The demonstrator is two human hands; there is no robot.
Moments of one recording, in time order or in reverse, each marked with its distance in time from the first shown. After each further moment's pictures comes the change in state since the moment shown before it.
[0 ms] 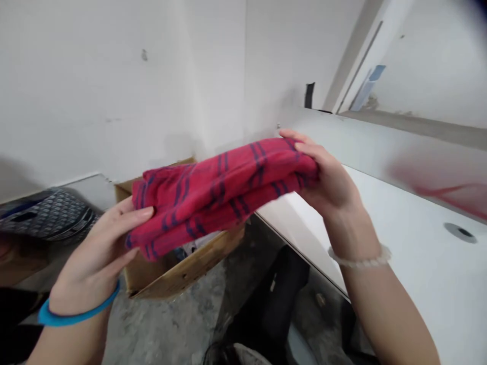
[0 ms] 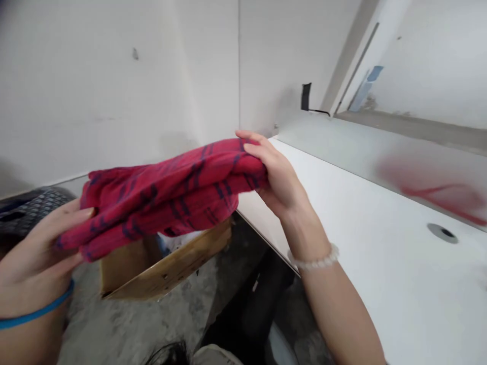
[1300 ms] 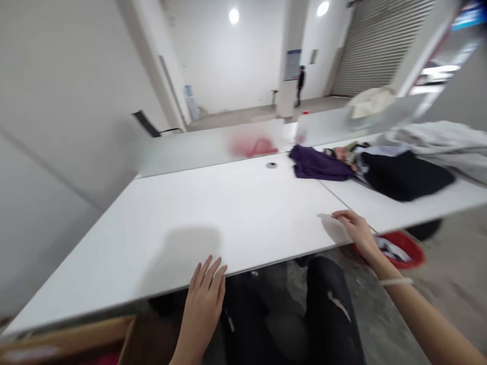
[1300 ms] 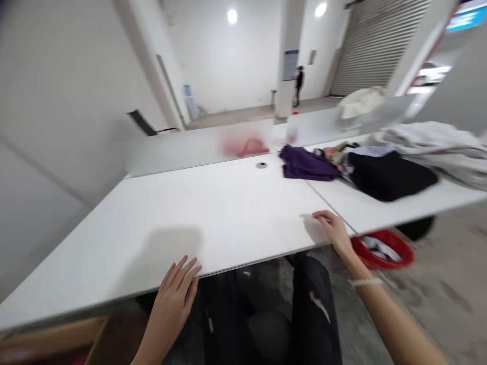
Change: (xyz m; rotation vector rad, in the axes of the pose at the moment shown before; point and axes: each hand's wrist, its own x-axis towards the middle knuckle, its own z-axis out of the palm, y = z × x) left_hand -0.022 -0.154 0.258 0.520 -0.888 1.433; right_hand -0.338 0.167 -0.295 -0.659 1.383 0.239
